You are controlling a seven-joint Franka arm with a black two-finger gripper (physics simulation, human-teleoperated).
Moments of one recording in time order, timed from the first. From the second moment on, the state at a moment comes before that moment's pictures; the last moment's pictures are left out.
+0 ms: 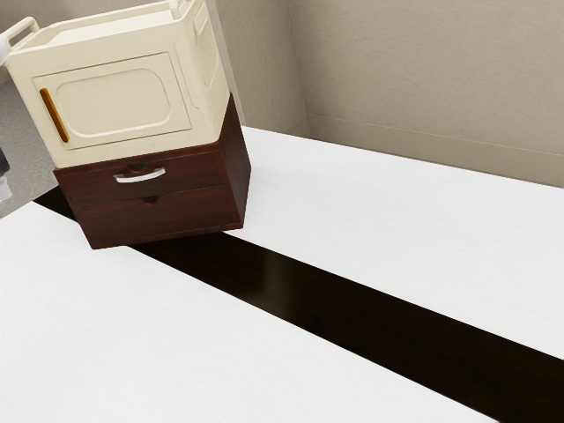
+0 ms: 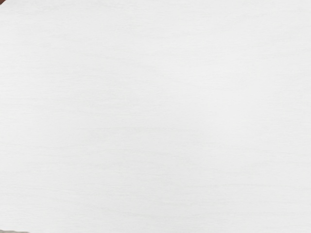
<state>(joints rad) -0.11 -0.26 0.47 -1.44 0.23 1.17 0.37</state>
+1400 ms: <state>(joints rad) -0.05 -0.15 0.42 -1.70 0.35 1.75 0.86</state>
